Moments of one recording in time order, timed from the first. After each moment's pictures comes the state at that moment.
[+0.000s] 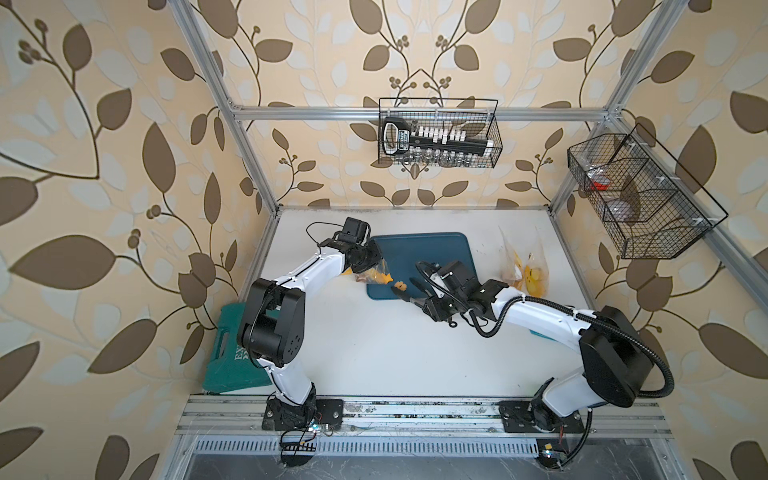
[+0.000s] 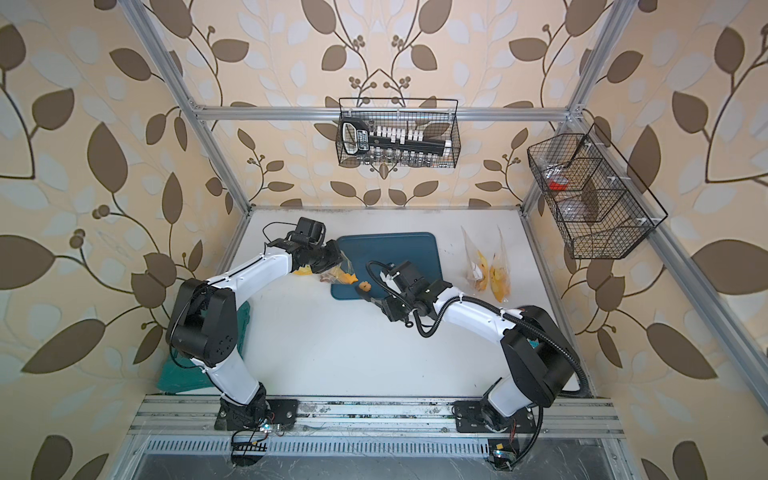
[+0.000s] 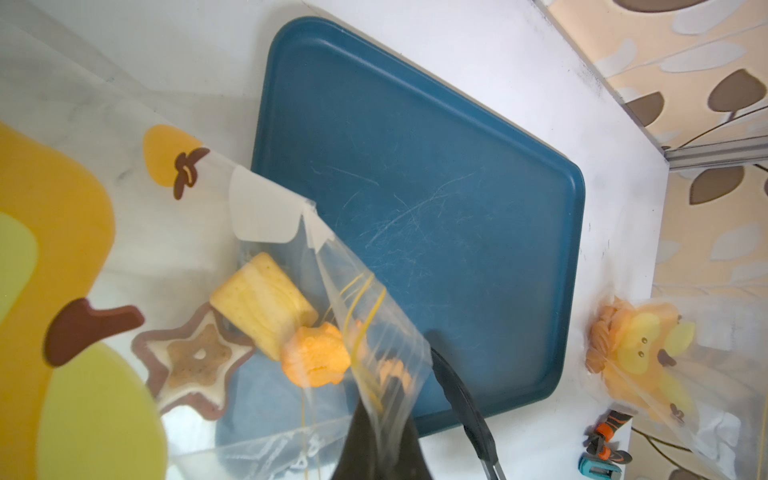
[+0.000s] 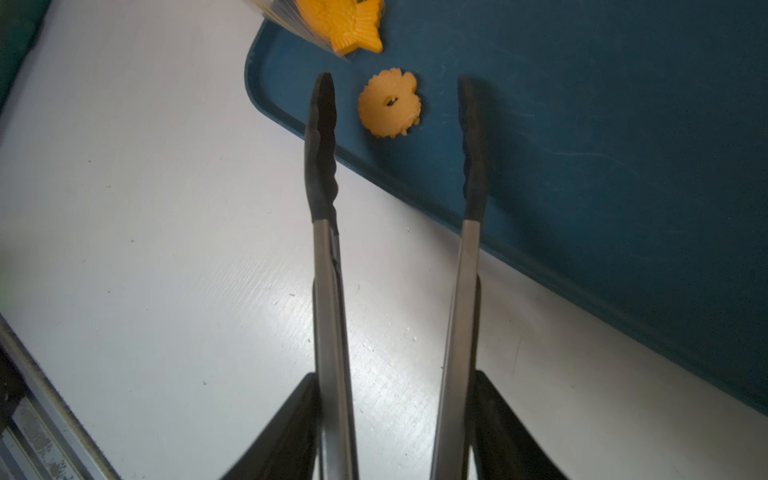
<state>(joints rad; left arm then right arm) -0.30 1.73 1.25 -0.43 0.23 -0.74 0.70 1.56 0.97 -0.41 -0.06 0.23</state>
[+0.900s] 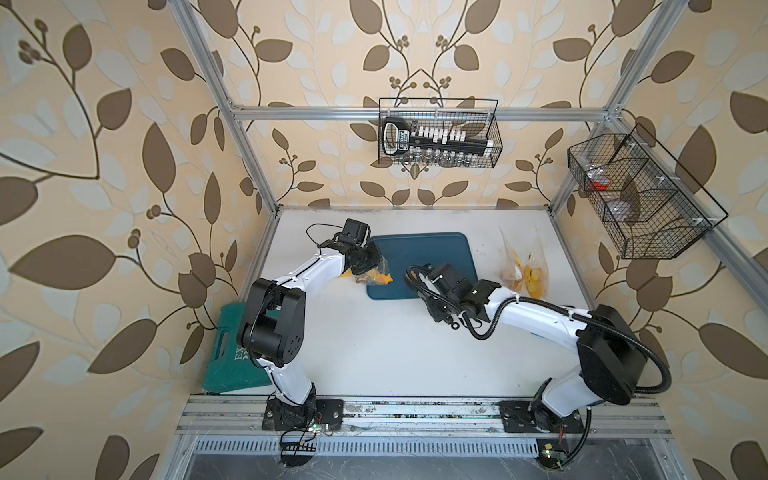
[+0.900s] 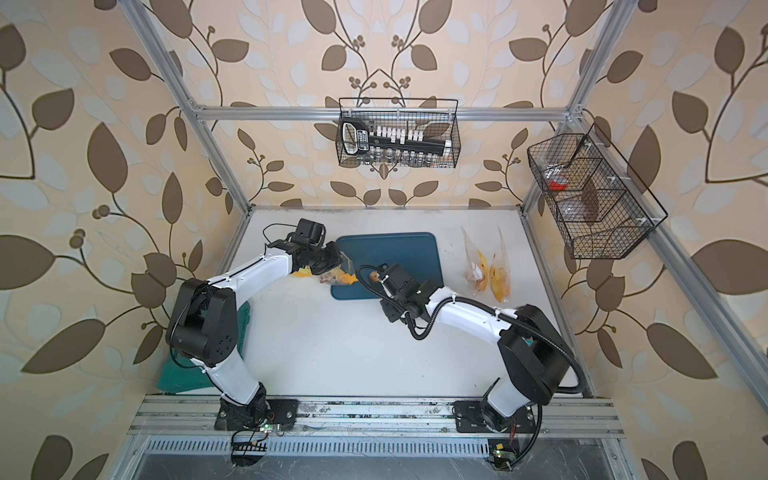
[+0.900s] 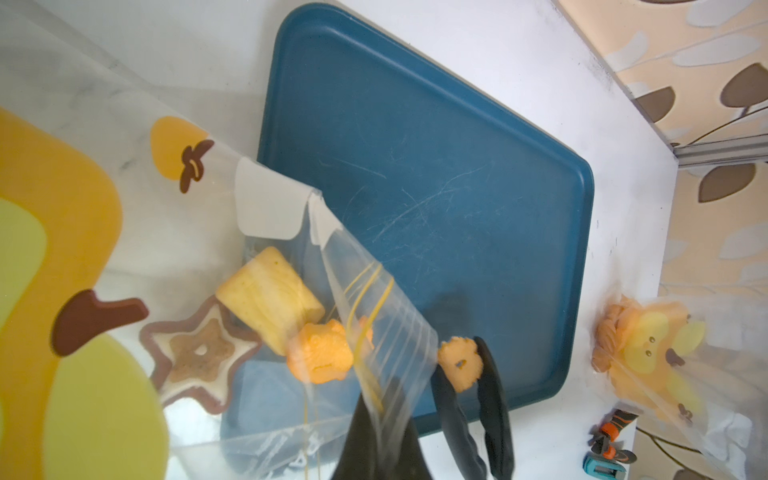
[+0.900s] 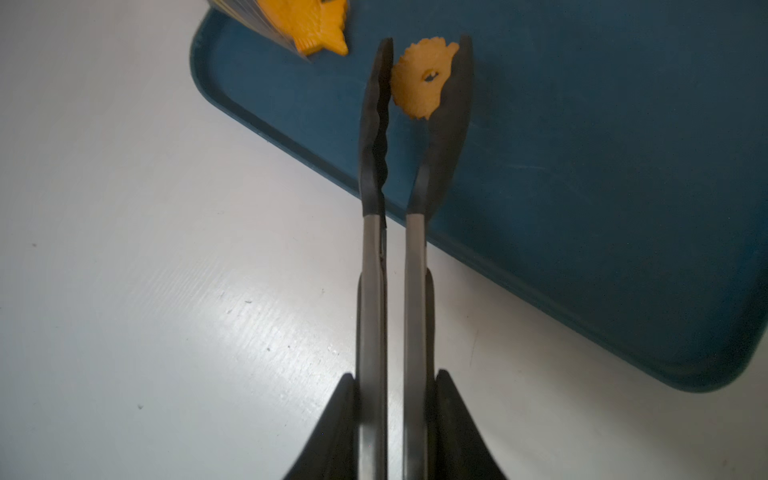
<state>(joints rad) -0.30 1.73 1.24 -0.43 0.23 -0.74 0.77 1.52 1.00 -0.46 0.13 0.22</state>
